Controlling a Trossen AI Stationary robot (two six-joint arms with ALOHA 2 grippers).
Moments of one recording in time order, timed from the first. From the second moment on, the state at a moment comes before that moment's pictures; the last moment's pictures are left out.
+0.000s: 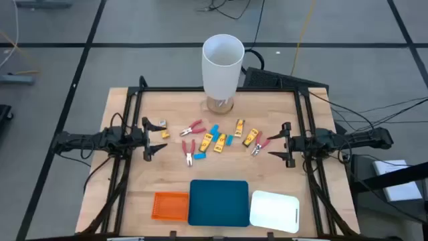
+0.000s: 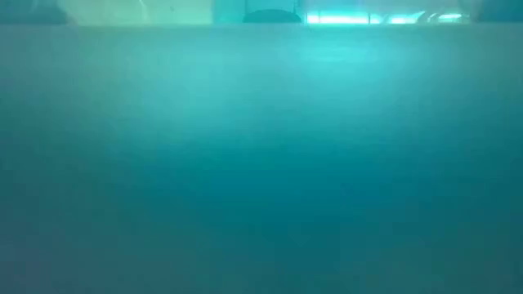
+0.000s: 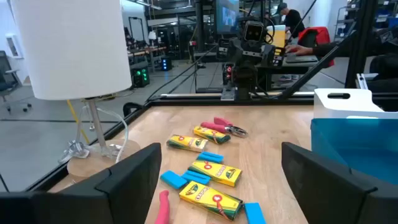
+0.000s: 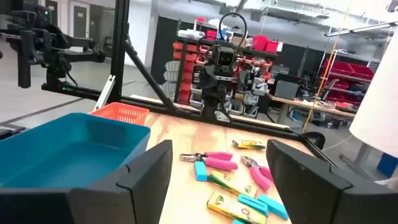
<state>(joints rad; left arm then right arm) -0.05 0.02 0.03 0.00 -0.18 0.07 0.11 0.17 0.01 0.25 0.03 -0.19</state>
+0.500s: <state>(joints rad) -0.05 0.02 0.03 0.00 -0.18 0.07 0.11 0.17 0.01 0.55 0.04 0.13</state>
